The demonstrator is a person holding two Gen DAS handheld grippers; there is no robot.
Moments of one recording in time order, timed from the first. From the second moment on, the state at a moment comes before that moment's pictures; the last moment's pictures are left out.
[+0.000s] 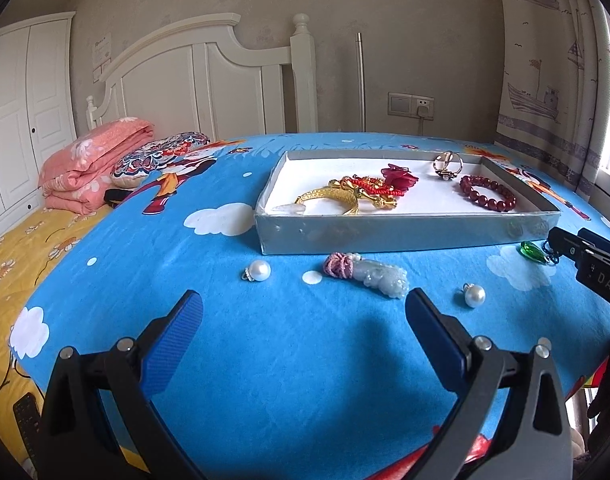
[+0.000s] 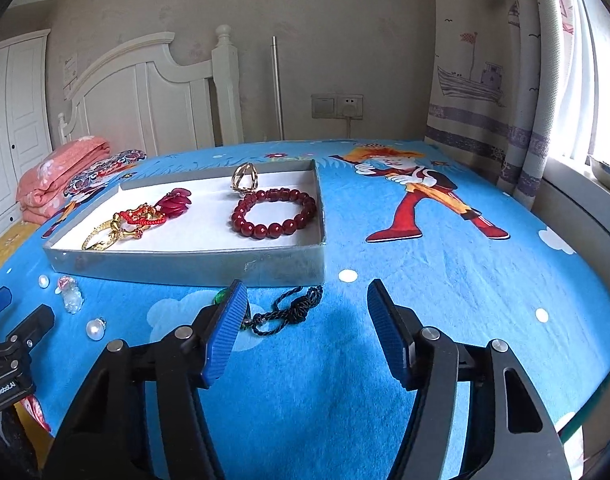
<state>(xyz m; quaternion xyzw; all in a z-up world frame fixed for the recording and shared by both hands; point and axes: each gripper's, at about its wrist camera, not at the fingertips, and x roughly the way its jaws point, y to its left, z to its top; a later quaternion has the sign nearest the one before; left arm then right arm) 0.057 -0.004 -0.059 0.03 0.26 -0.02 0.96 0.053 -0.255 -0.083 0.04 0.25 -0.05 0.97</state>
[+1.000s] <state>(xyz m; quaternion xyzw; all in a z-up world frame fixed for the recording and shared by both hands) 0.097 -0.034 -0.047 0.01 0.32 0.00 0.95 -0.001 -0.204 -0.072 -0.05 0.19 0.04 0.98</state>
